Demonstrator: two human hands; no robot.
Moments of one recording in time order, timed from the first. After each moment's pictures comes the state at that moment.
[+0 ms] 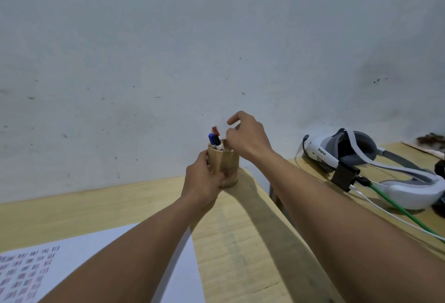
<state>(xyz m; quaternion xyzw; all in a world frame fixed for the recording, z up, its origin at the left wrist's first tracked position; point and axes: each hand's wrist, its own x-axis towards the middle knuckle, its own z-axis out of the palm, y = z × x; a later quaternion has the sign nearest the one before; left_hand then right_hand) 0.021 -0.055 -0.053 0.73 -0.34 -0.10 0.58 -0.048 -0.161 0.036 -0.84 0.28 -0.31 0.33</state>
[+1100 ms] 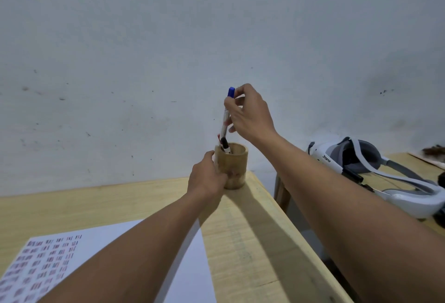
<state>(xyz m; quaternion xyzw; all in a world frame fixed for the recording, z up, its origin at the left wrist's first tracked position) 0.020 -0.042 -0.035 0.81 -0.32 -0.07 0.49 -0.046 -0.129 0.091 -0.80 0.18 -0.41 0.39</state>
